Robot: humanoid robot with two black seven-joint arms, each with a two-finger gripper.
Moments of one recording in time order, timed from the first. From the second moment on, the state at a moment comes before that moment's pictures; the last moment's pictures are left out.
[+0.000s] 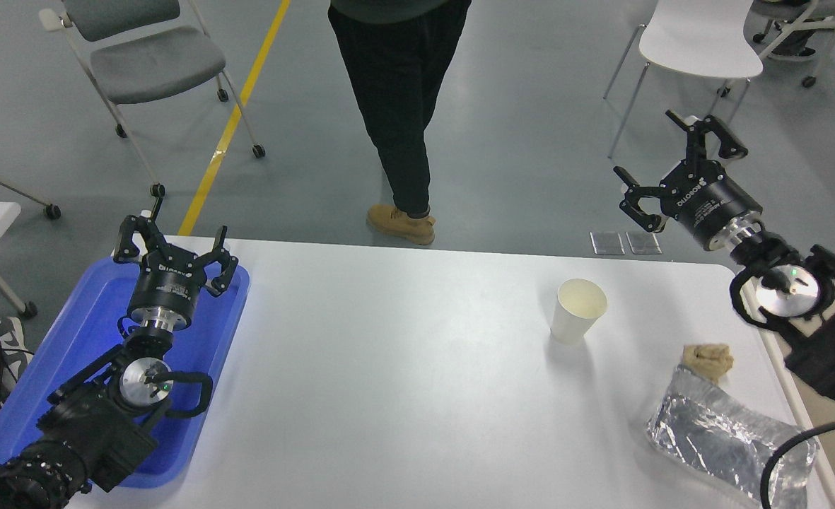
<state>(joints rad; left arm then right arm) -0.61 0.18 -0.87 -0.41 -0.09 -0.58 -0.50 0.90 -0.51 0.52 0.62 0.00 0.55 0.17</state>
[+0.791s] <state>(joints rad) -0.61 0.18 -0.87 -0.41 -0.09 -0.58 -0.50 1.60 -0.69 -0.68 0.88 -0.34 0.57 0.18</state>
